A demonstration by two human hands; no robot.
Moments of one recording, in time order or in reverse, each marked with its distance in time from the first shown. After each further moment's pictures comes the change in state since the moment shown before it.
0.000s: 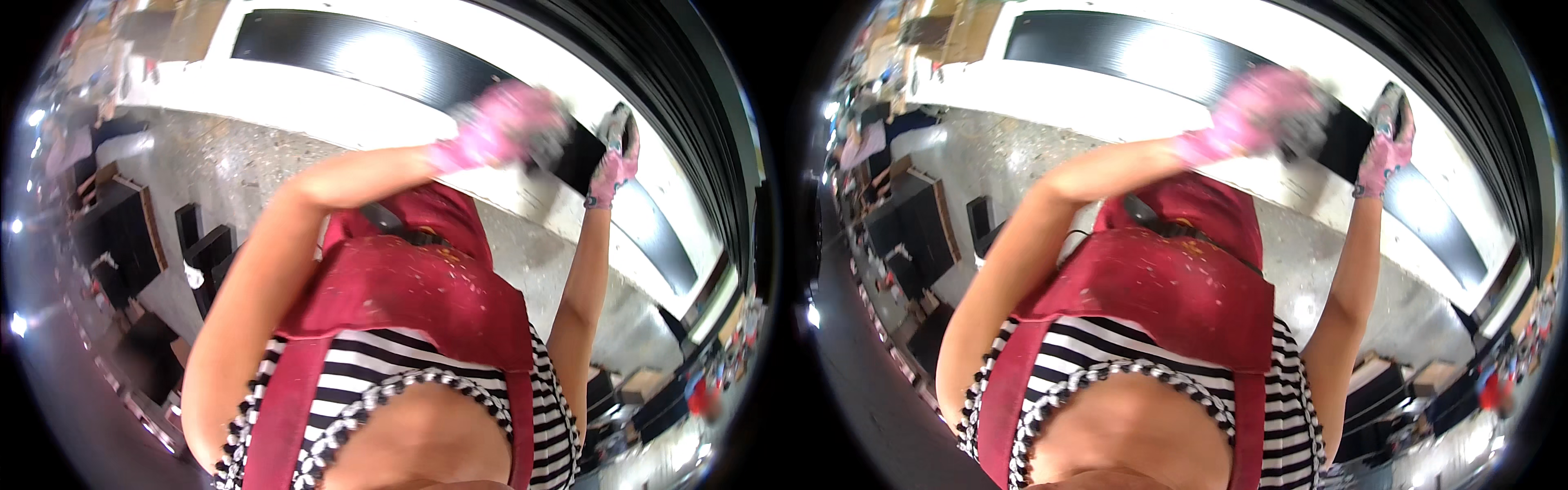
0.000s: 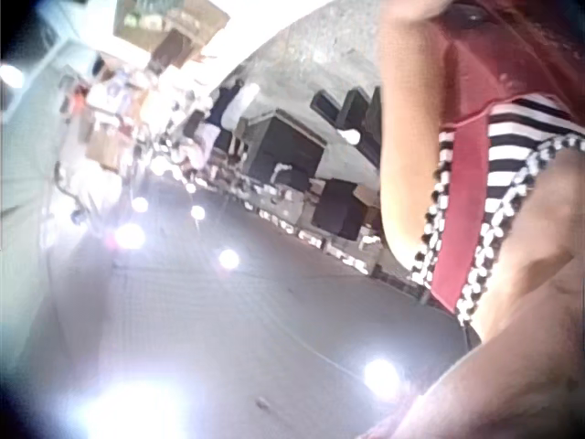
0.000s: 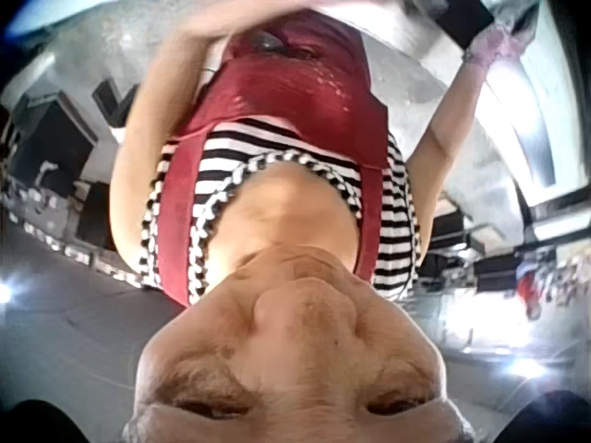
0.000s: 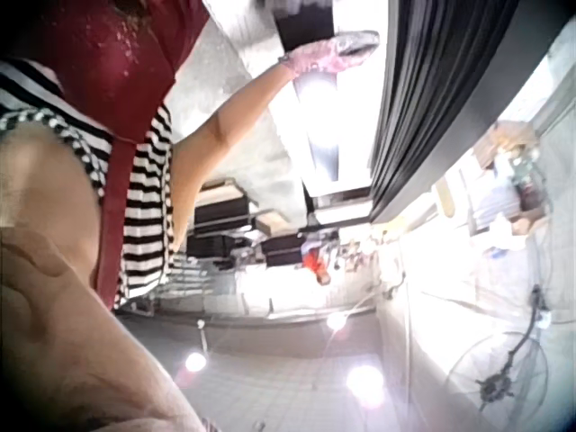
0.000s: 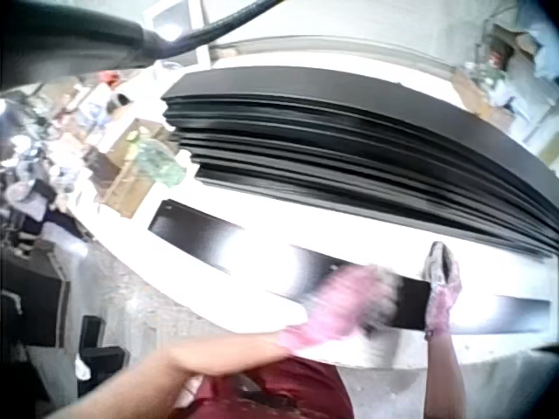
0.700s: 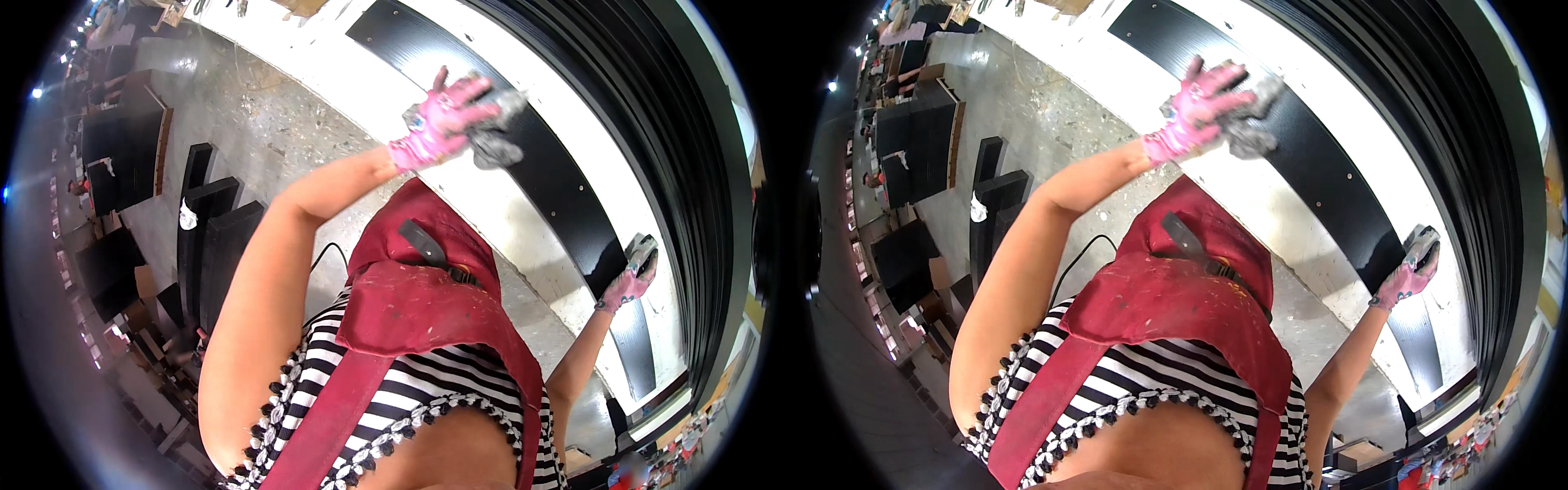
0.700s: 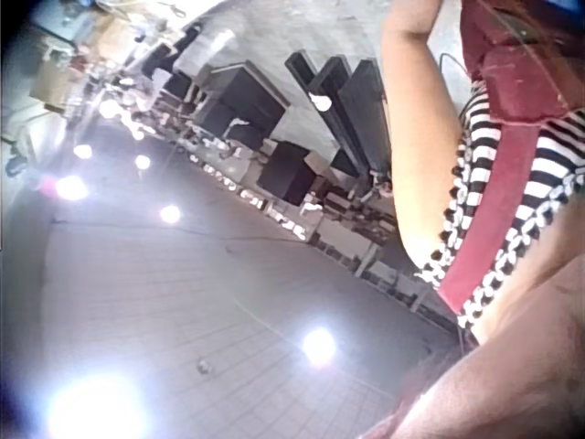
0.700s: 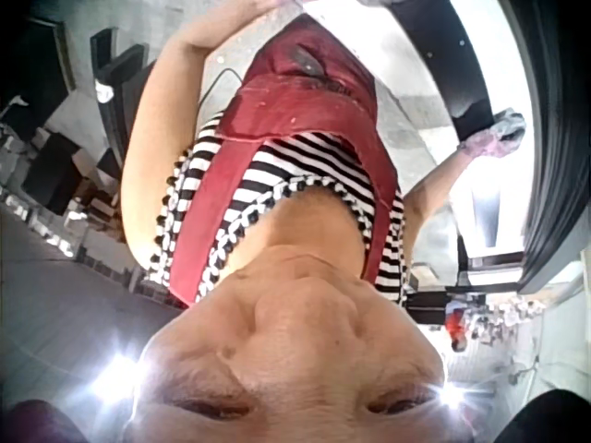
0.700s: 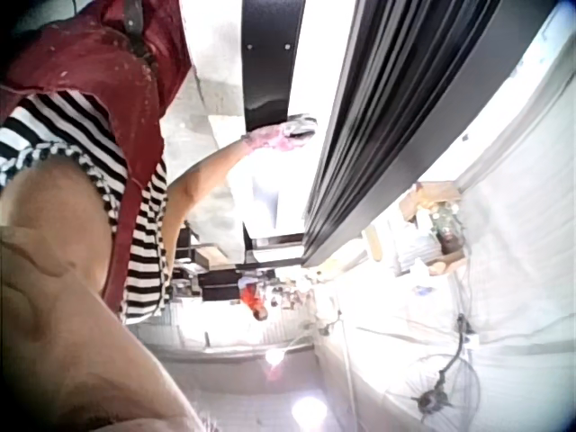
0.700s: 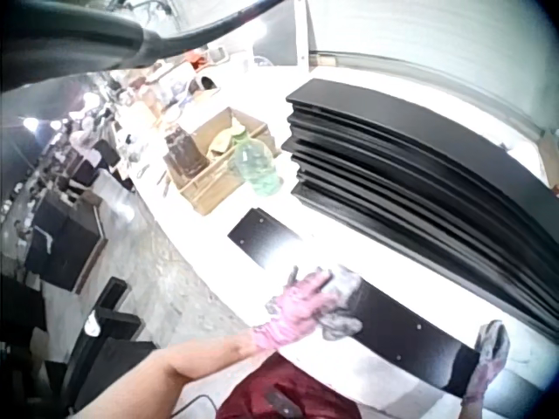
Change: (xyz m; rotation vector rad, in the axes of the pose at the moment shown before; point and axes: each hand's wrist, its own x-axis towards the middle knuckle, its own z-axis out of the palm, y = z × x) left_hand -0.094 -0.063 -0.210 0.629 -0.005 -0.152; right_hand 0.001 0.011 0.004 -0.080 -0.049 0.034
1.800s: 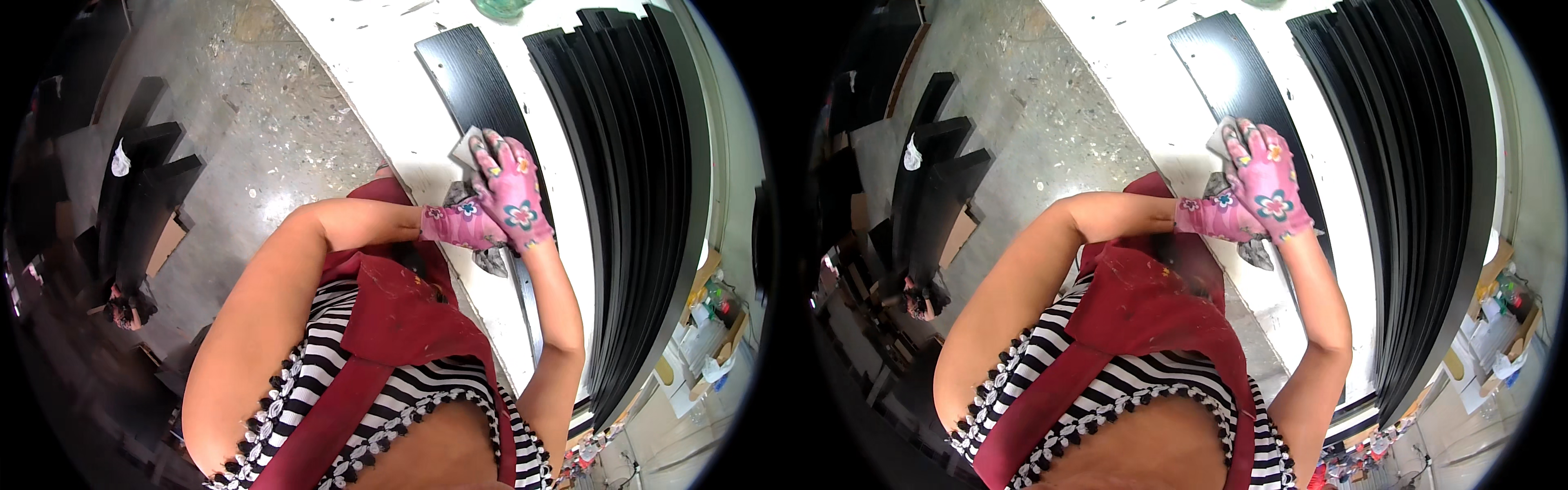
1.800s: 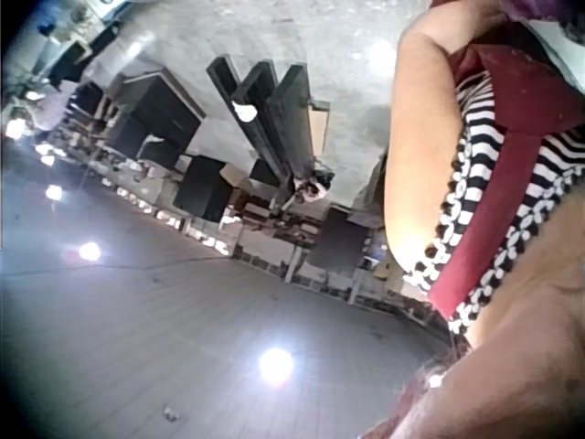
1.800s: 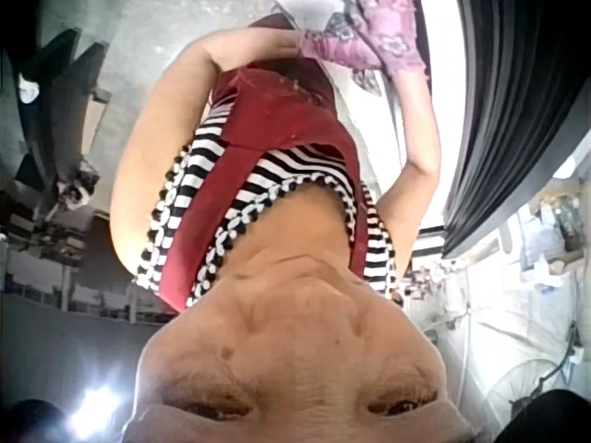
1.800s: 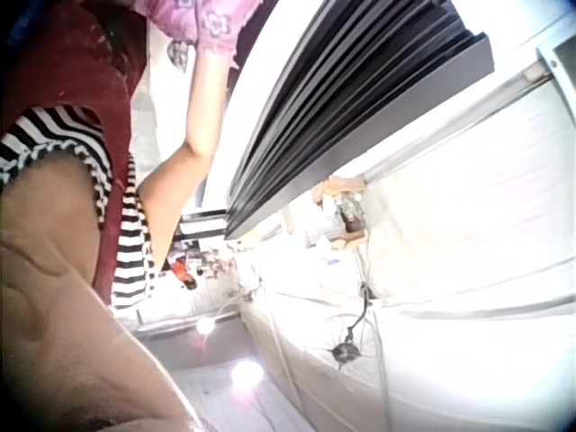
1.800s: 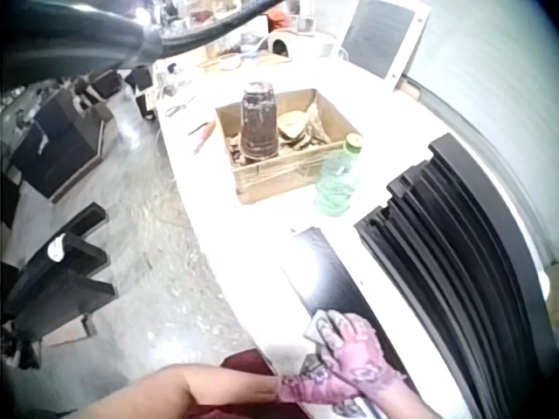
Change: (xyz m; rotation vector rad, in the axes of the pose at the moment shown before) left_hand -0.035 0.063 0.095 -0.661 -0.078 -0.323; right_hand -0.093 -0.296 0.260 -0.309 -1.153 -1.330
